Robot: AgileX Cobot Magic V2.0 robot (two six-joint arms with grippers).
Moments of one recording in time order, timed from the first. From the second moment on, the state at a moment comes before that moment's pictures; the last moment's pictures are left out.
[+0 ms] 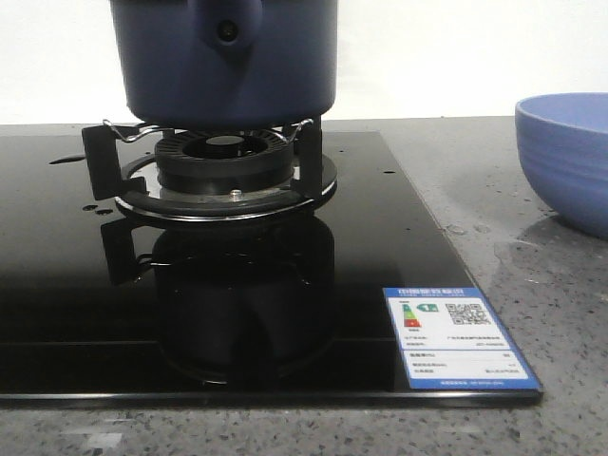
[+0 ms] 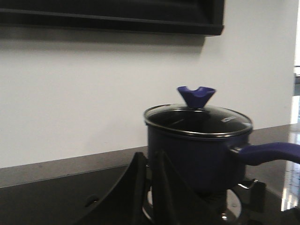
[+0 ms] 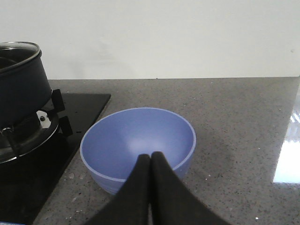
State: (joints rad) left arm -0.28 0.18 -0.26 -1.76 0.13 1.75; right arm 0.03 0.02 -0.49 0.09 0.67 -0.05
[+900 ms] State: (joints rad) left arm -0.11 0.04 0.00 -0.08 0.10 0.13; right arm 0.03 0.02 -0.49 0.09 0.67 -0.05
